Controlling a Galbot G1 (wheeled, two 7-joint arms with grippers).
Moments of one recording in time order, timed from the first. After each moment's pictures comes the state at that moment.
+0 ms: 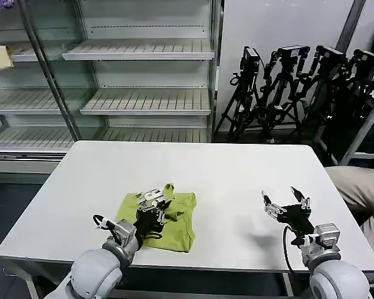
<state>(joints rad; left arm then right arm) 1.12 -1.00 -0.16 -2.12 -0.30 0.57 -0.01 -1.38 1.07 0.60 2.19 0.43 -0.43 0.10</state>
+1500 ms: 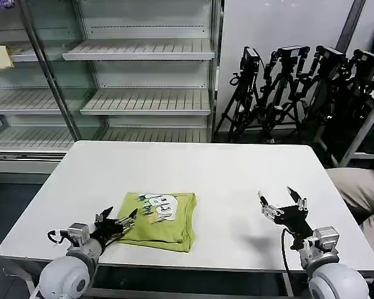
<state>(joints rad) 1.30 -1.03 -0.45 -2.02 -0.65 0.54 -0.17 -1.41 1.09 0.61 2.21 0.42 -0.40 0.07</state>
